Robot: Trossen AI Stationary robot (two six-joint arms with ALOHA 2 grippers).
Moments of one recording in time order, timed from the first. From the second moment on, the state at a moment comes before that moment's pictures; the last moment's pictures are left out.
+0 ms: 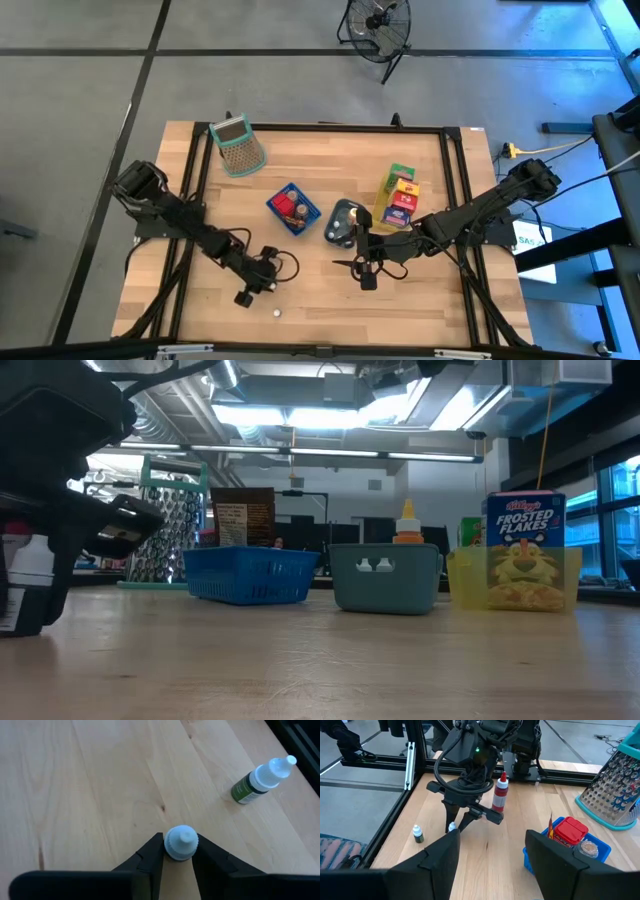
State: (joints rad) left arm -0.57 1.61 0.58 0.19 -0.03 -0.25; right arm 0.49 1.48 1.02 0.05 0.41 0.13
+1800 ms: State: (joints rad) left arm -0.36 1.52 1.25 -0.62 0.10 0.00; right arm 0.60 1.71 1.11 0.28 0.47 -0.73
